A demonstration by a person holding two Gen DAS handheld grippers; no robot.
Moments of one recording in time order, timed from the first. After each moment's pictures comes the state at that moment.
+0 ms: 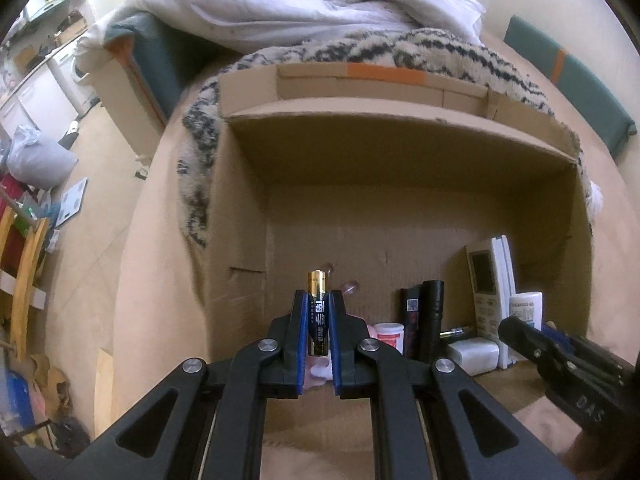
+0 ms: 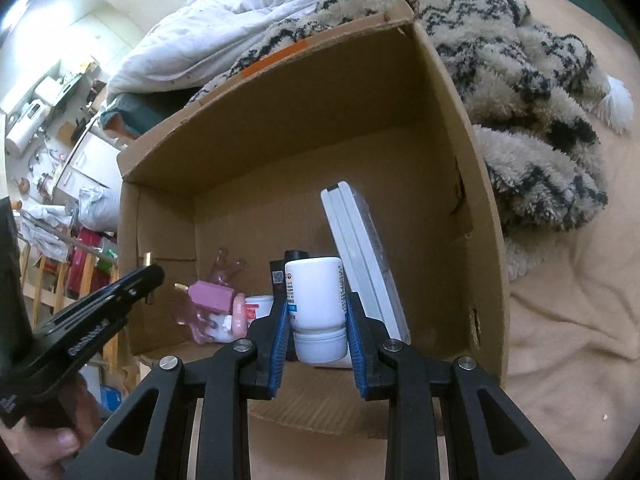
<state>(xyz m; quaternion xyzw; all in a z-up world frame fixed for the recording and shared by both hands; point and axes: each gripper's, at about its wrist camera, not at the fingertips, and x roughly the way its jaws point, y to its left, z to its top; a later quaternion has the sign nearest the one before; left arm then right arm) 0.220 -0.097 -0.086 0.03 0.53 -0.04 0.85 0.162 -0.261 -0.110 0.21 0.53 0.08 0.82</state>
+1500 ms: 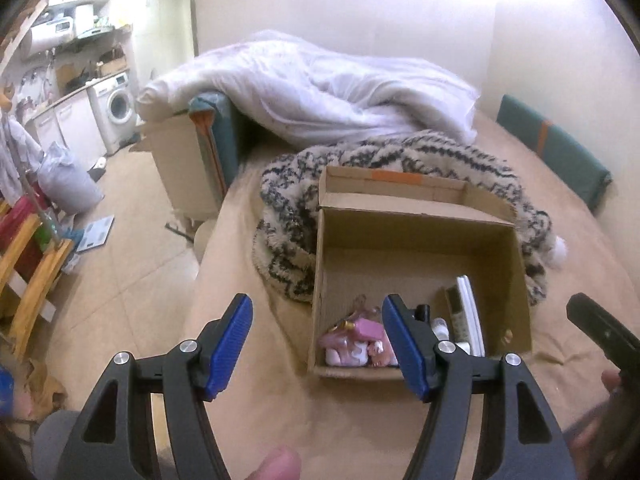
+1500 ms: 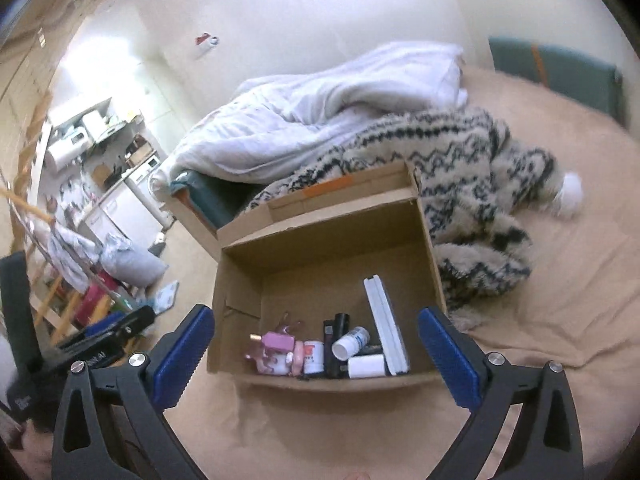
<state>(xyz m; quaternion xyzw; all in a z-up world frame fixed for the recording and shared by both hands) 0.095 -0.018 0.027 -0.01 0.38 -0.03 0.92 0.048 -0.256 0.015 0.16 0.33 0.07 0.93</state>
